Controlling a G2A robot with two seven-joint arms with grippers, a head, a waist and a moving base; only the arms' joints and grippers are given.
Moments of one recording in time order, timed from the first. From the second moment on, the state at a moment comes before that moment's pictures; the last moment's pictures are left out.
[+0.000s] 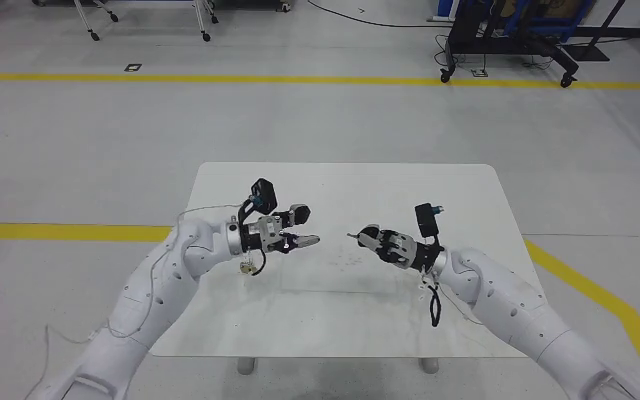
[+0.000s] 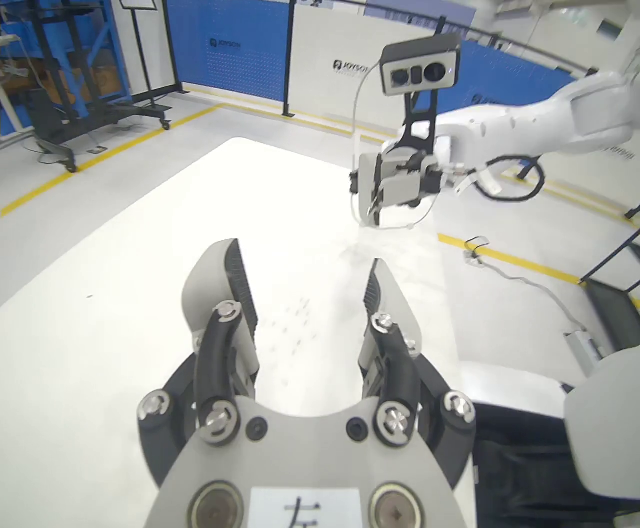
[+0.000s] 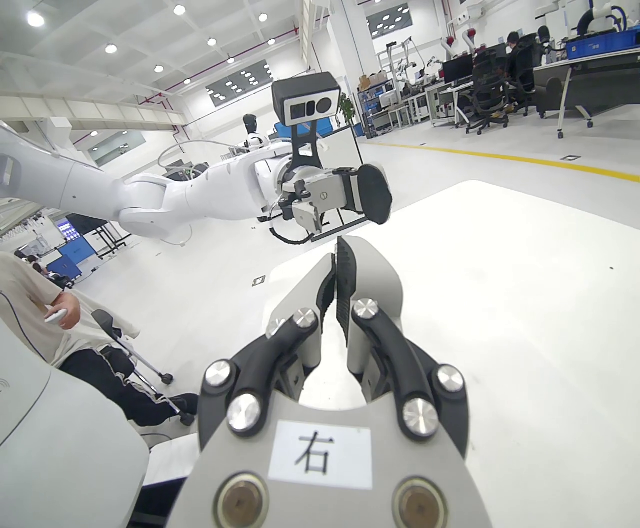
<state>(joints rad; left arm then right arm) 0.95 -1.07 -0.94 -1.23 0.89 -1.00 -0.09 -1.02 -0.92 0.68 -1.19 -0.60 -1.01 -0.37</state>
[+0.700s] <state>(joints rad) 1.35 -0.92 -1.31 -1.52 1.49 -0.98 -0.21 -0.94 -0.90 0.54 -1.16 -0.59 -1.01 -0.44</state>
